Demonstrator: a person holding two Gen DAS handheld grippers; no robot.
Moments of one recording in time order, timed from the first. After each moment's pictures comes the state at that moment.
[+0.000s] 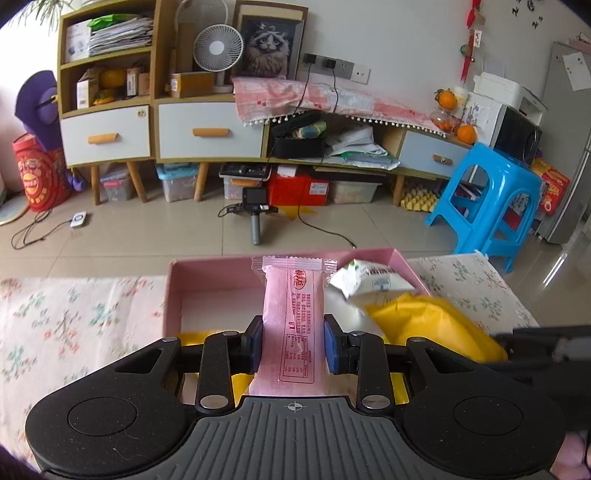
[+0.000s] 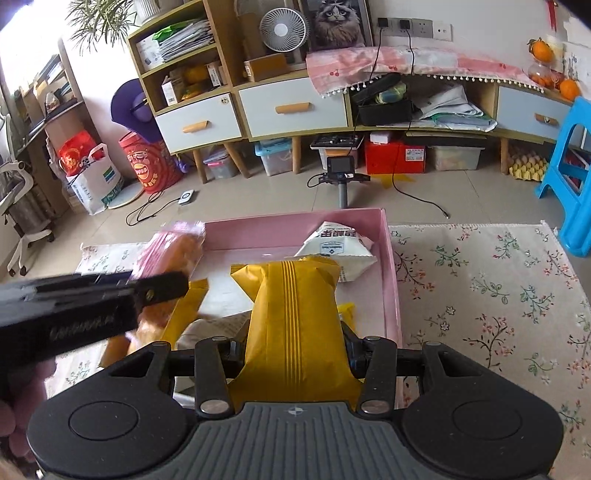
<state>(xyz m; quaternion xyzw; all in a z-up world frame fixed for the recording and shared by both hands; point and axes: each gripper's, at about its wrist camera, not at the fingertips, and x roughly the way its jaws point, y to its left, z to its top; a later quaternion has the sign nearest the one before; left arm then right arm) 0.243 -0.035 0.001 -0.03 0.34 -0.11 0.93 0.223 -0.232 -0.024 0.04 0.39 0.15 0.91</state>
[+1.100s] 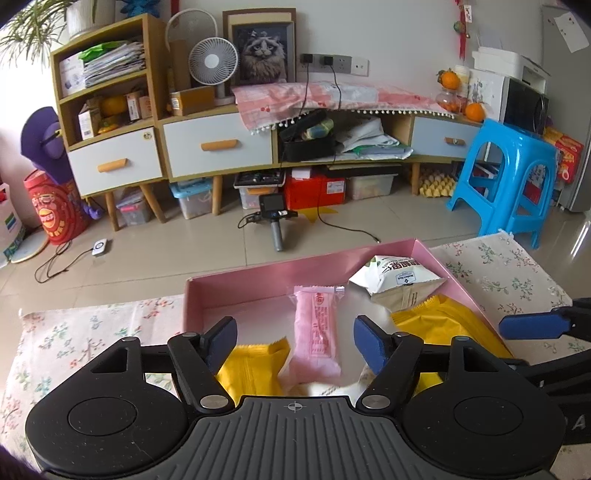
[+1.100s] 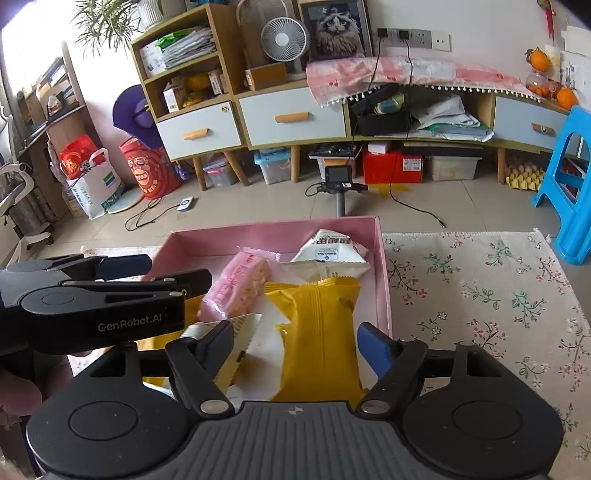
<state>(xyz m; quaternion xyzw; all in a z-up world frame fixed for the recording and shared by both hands) 0.238 -0.041 0.004 0.03 0.34 -0.08 0.94 0.210 -0.237 -0.013 0.04 0.37 0.15 0.92</state>
